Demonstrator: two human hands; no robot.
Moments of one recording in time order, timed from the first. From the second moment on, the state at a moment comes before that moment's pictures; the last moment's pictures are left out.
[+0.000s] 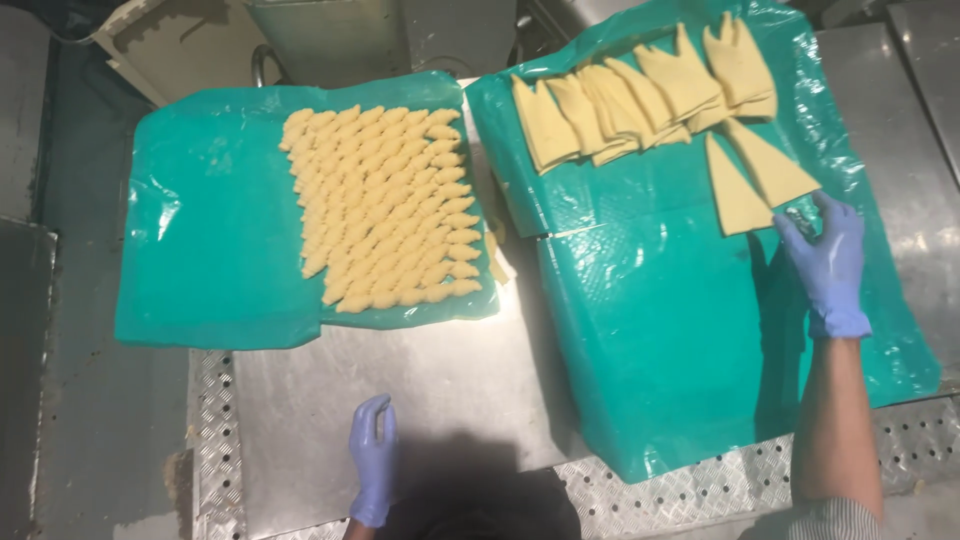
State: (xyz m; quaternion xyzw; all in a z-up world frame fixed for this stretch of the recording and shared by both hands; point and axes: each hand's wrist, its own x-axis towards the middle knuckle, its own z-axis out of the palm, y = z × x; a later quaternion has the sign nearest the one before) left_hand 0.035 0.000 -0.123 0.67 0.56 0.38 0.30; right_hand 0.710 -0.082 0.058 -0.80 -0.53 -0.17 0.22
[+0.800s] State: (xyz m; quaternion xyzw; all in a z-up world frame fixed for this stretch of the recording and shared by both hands) left_hand 0.111 -0.015 -0.078 0.61 0.55 0.38 0.43; right_hand 0.739 -0.003 0.072 -0.83 -0.38 -0.10 0.40
